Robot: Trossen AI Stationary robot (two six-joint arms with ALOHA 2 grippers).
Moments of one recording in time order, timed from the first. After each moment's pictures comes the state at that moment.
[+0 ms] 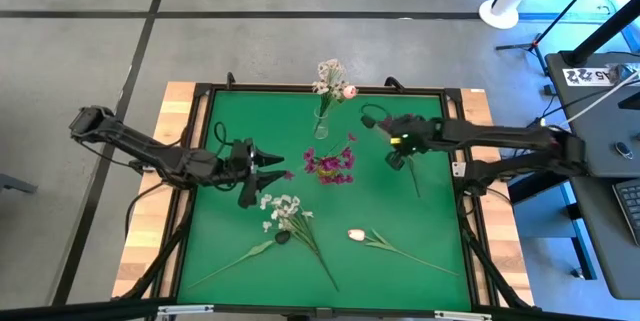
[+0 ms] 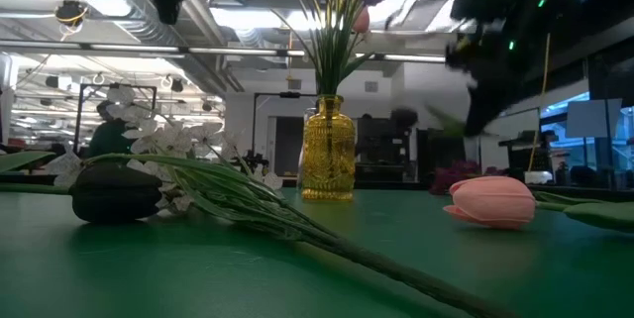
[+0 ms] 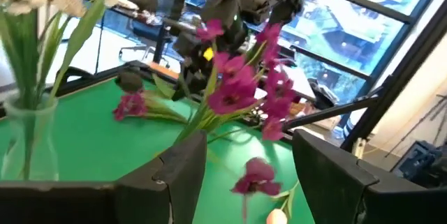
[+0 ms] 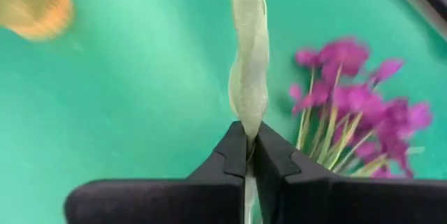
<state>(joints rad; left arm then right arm) -0.32 0.94 0.51 0.38 -0.53 -0.40 -0.28 1.12 0.74 -0.63 0.19 0.28</state>
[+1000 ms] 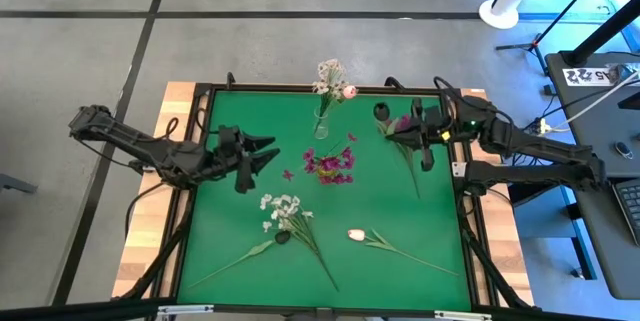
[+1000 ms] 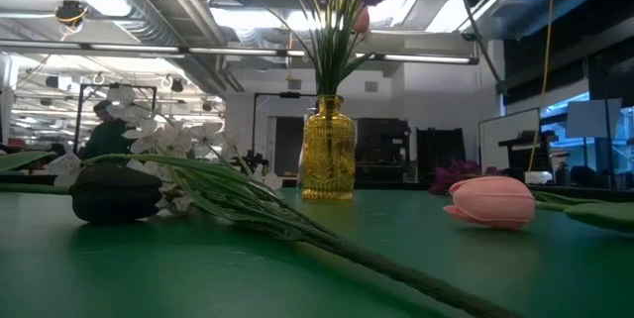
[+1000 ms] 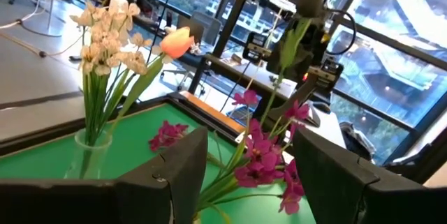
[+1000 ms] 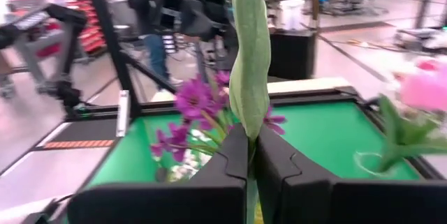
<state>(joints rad) -0.34 0.90 0.65 0.25 -0.76 -0.44 -0.28 0.77 0.74 -0.04 -0.38 0.07</state>
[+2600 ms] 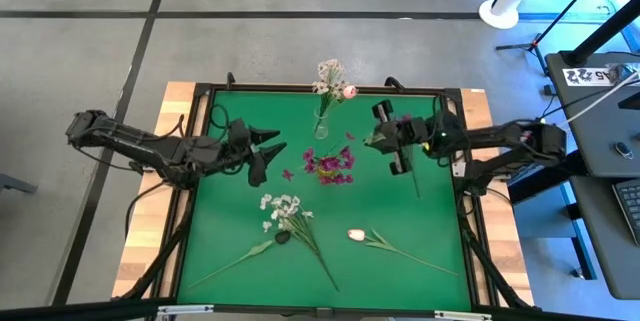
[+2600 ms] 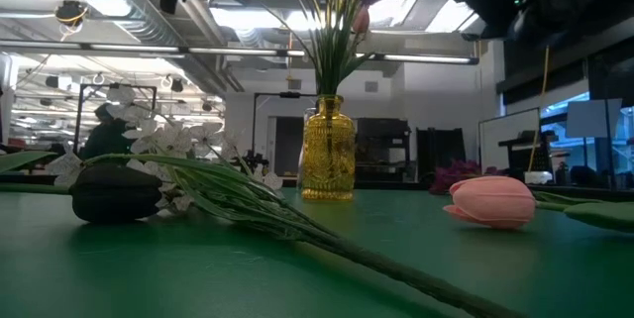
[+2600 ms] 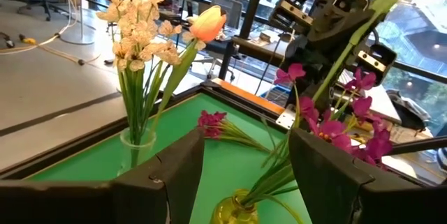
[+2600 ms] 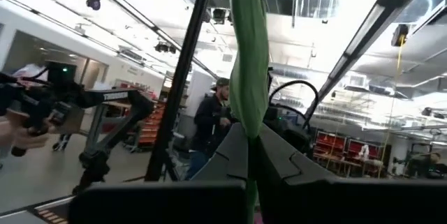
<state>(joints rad) -0.20 0.94 0.65 0.16 -0.68 -0.35 -0.28 1.37 0.58 1.42 -0.65 0.08</state>
